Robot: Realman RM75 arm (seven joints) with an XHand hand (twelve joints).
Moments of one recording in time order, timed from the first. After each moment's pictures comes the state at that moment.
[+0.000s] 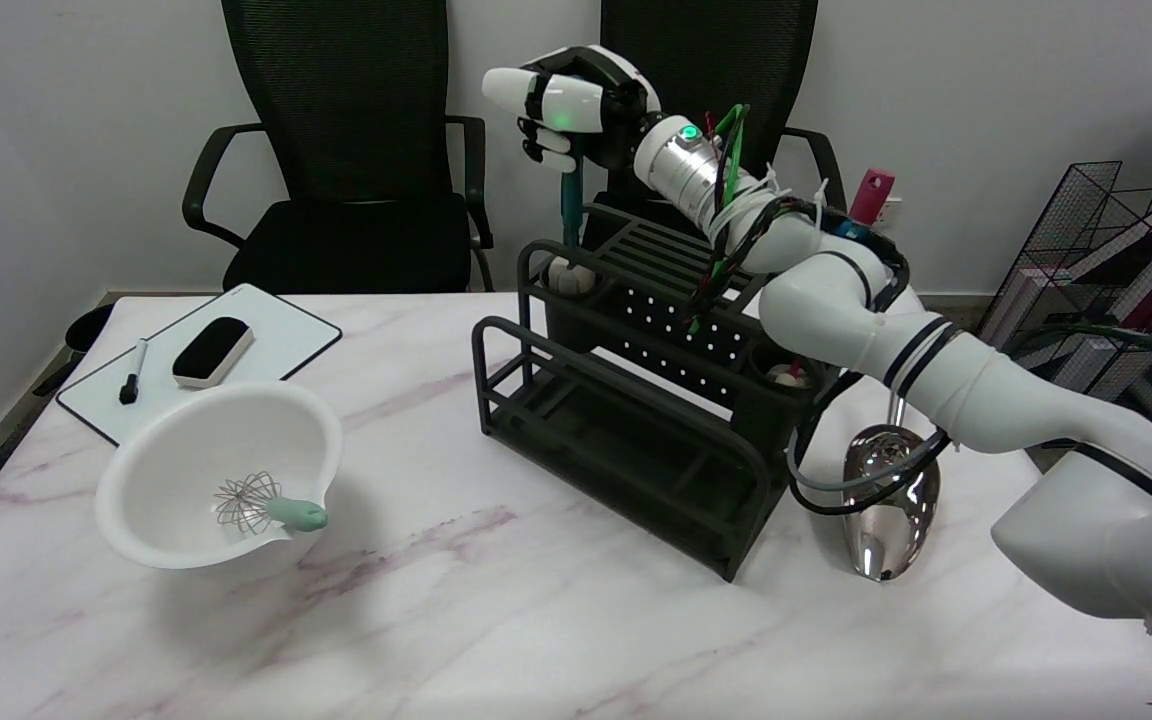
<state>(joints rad) 0.81 -1.09 -2.22 1.10 0.69 0.14 1.64</state>
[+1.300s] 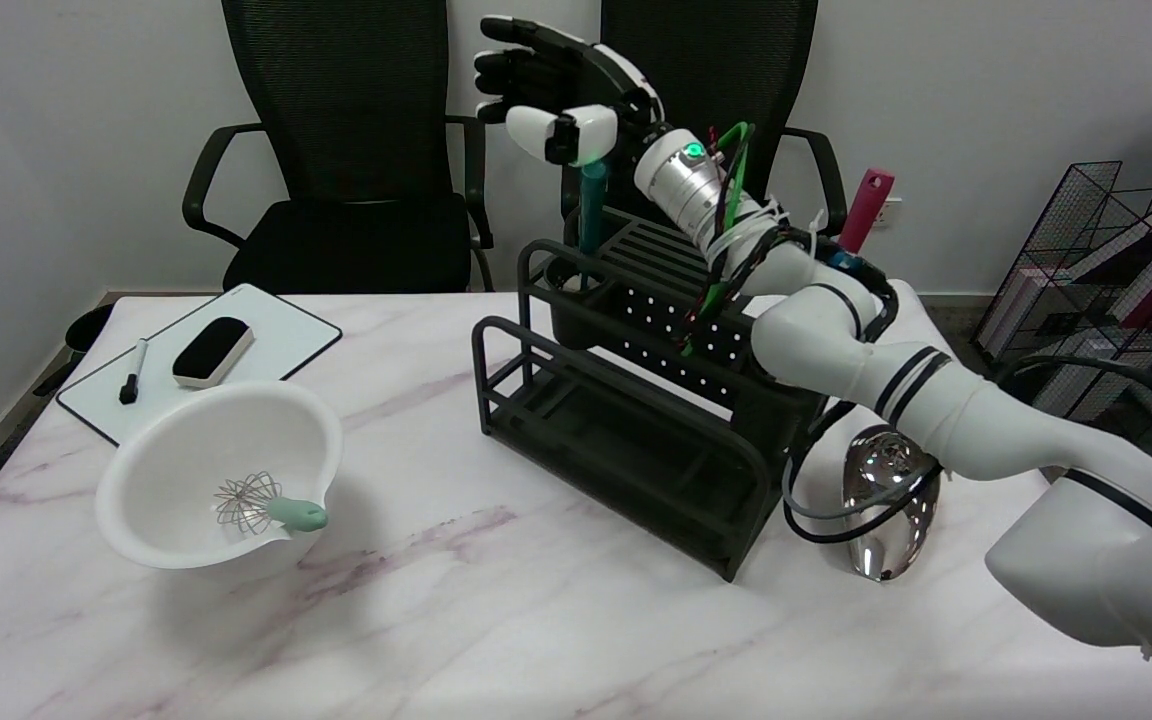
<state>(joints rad) 0.75 -1.12 -2.20 1.08 0.67 0.29 1.64</state>
